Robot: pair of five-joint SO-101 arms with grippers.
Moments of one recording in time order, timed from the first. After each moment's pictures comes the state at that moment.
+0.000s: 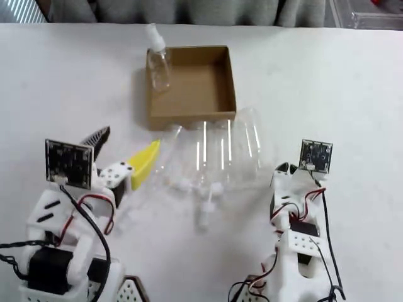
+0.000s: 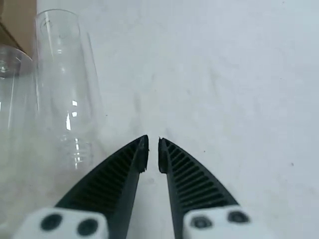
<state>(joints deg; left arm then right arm) 4.4 -84.9 55.4 57.4 -0.7 9.5 -51.2 90.5 5.5 3.7</state>
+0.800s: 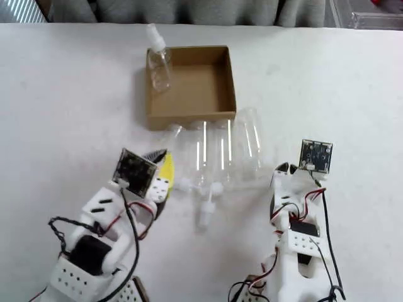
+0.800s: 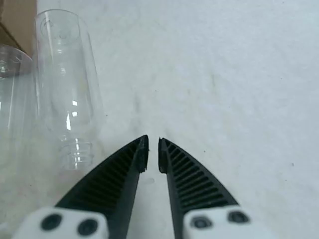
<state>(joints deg) 21.8 -88.2 81.8 38.5 -0.7 9.5 -51.2 90.5 5.5 3.7</state>
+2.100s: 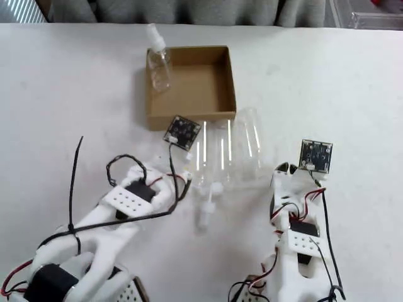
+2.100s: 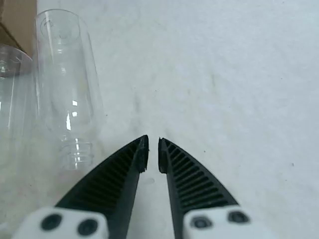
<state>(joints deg) 23.4 -24.3 66.2 20.3 4.1 9.5 -51.2 90.5 5.5 3.7</state>
